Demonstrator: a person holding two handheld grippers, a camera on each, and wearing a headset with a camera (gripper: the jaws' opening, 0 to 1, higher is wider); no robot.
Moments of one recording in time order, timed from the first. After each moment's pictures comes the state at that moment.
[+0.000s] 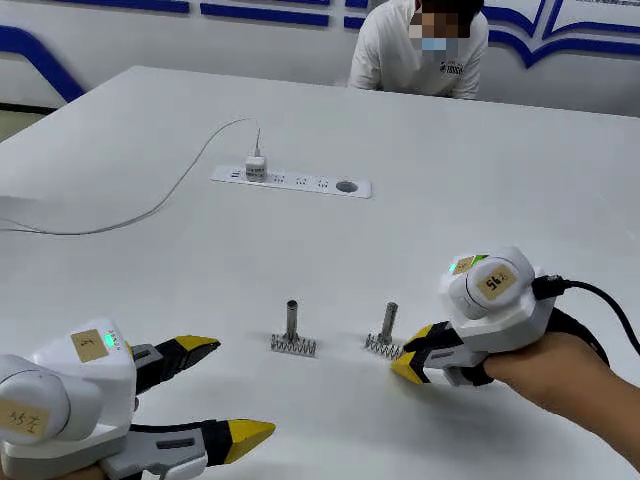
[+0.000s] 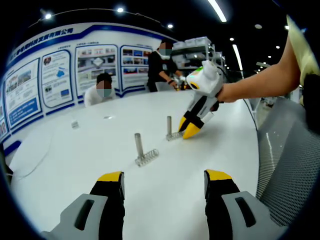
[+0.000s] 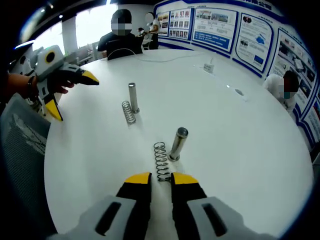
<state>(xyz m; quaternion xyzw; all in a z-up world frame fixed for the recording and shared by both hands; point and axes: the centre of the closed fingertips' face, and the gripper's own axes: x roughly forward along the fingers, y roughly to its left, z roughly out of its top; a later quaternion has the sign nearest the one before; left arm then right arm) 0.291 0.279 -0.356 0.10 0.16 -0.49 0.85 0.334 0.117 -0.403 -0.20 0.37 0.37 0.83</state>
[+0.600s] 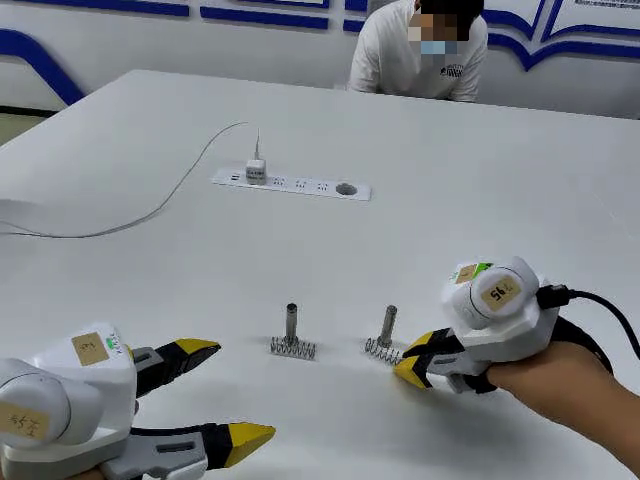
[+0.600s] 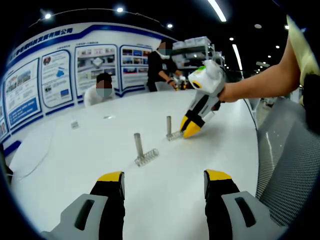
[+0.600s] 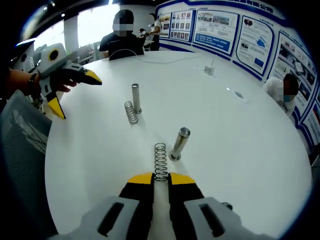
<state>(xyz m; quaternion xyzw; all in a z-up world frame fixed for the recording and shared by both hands) 0.290 0.280 -0.356 0.11 0.16 -0.49 0.85 0.329 0.118 -0.398 -0.21 0.36 0.37 0.83</state>
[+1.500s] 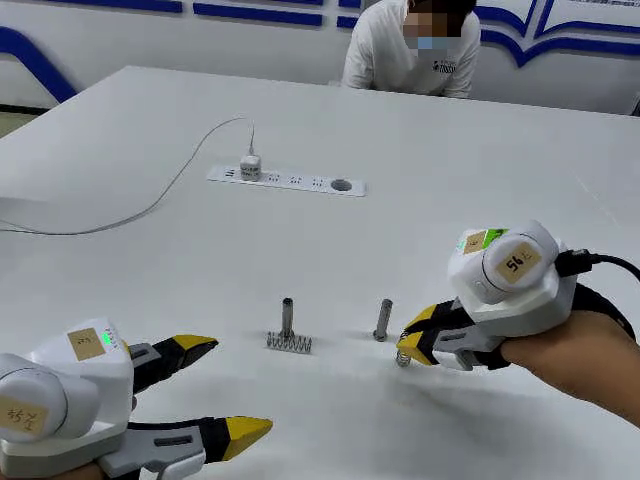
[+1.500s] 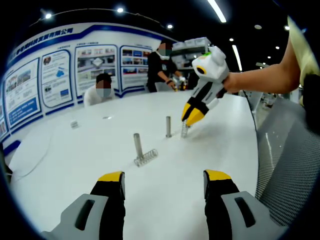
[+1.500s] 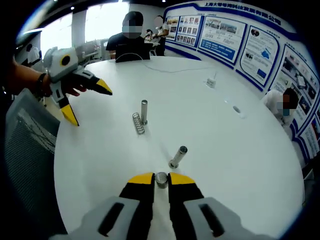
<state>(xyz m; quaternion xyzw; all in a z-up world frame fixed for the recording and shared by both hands) 0.289 0.278 -0.356 0.10 0.16 -0.49 0.85 0.323 0.121 -0.360 -0.24 0.34 0.38 0.83</state>
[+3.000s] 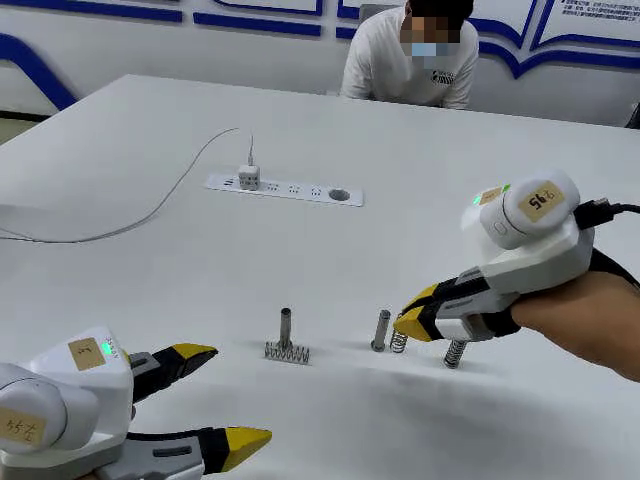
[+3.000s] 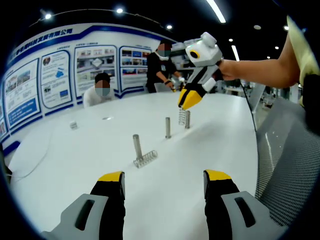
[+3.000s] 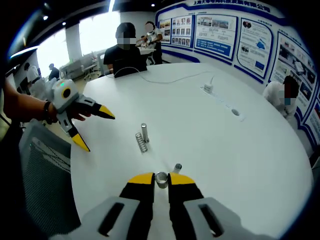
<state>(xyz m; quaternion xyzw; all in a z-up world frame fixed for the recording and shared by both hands) 0.290 0.277 -0.355 0.10 0.16 -0.49 0.85 0.330 0.128 -0.317 -0.18 0.35 0.39 0.83</state>
